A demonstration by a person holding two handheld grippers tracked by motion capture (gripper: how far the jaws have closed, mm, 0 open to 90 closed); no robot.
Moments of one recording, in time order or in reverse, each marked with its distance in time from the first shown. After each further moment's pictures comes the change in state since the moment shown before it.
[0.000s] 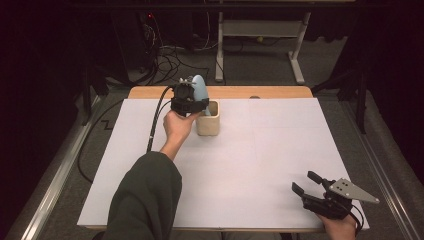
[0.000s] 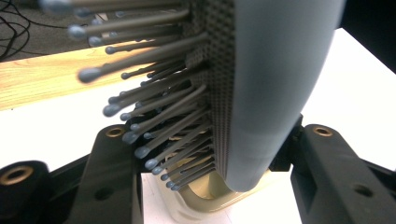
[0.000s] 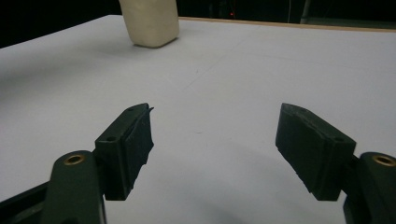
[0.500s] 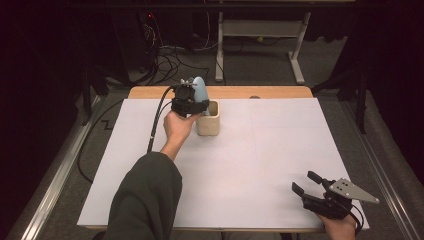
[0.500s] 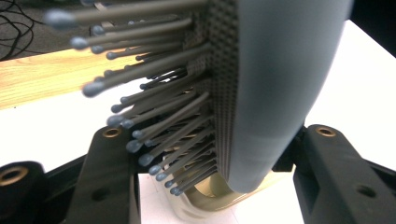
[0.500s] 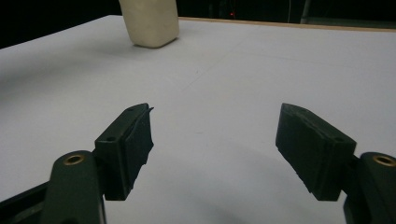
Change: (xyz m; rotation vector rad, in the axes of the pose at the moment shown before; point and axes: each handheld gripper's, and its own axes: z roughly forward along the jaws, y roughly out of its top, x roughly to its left) left arm 0.000 -0.002 0.003 0.017 0.013 0.018; right arm 0.000 0.000 0.000 -0.001 0.000 0.003
